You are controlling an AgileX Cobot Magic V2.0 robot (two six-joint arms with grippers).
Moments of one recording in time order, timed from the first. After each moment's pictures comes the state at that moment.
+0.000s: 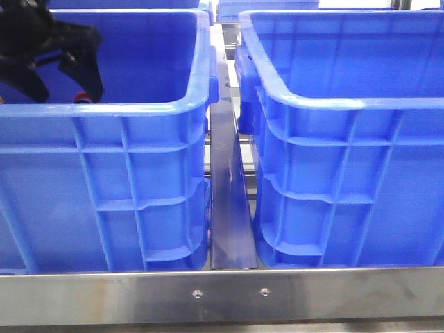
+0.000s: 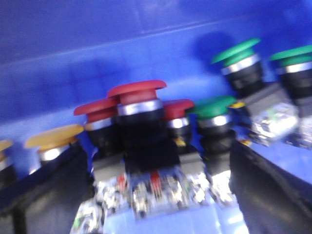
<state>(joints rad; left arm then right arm) -0.21 1.75 -1.35 -0.19 0.64 0.07 0.04 -0.01 0.03 0.01 -0.12 0.02</state>
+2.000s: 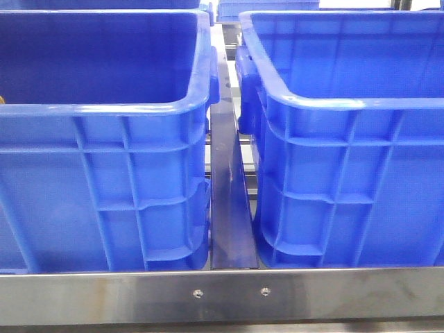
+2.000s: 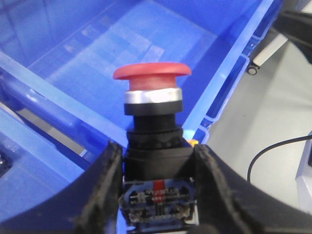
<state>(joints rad) -0.91 1.17 -1.11 -0.18 0.57 0.12 0.04 -0.01 0.03 0.01 -0.13 0.02</state>
